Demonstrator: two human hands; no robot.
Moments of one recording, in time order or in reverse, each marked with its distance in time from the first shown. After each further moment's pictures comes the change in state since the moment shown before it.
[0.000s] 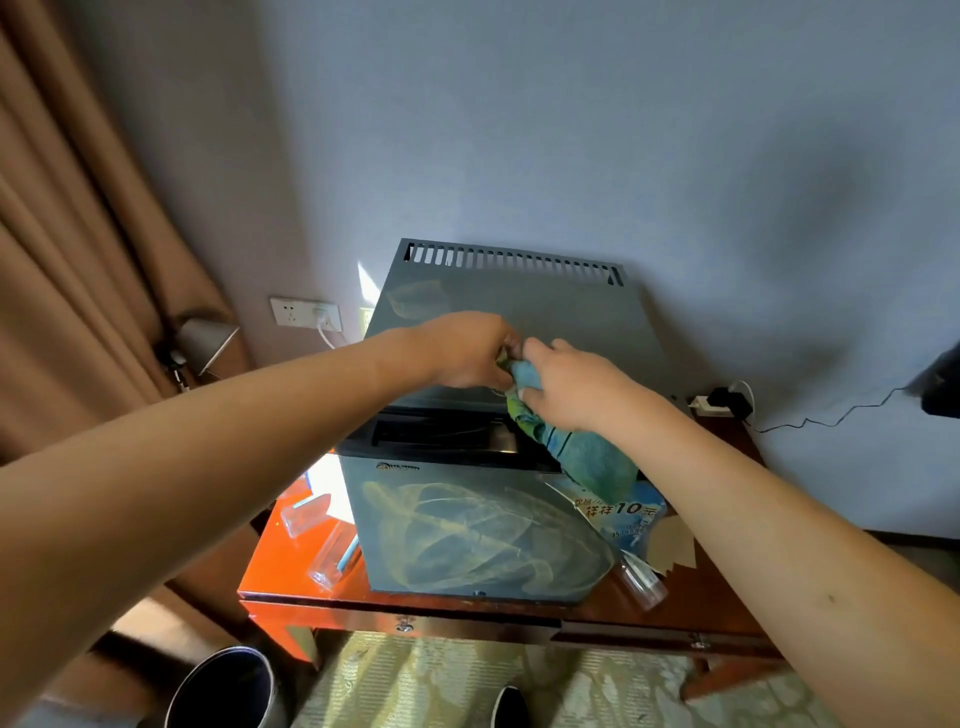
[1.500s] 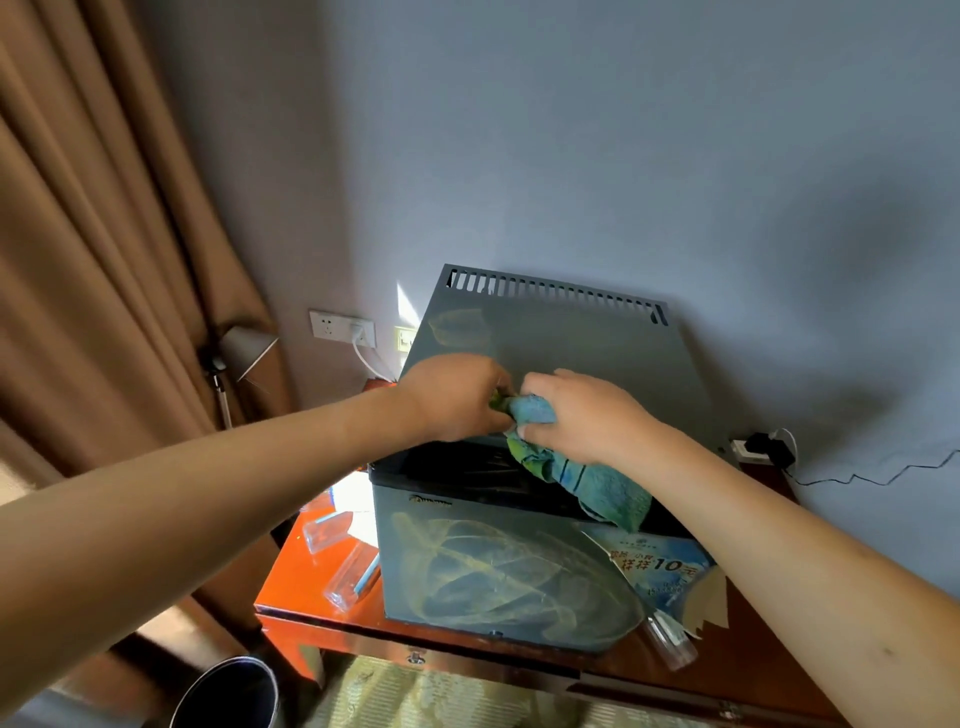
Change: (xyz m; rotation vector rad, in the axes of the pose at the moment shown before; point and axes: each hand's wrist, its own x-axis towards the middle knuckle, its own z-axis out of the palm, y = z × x) left_hand -0.052 -0.024 0.003 0.053 0.150 -0.138; right_hand 0.014 -0.026 -0.012 0.025 0.023 -0.160
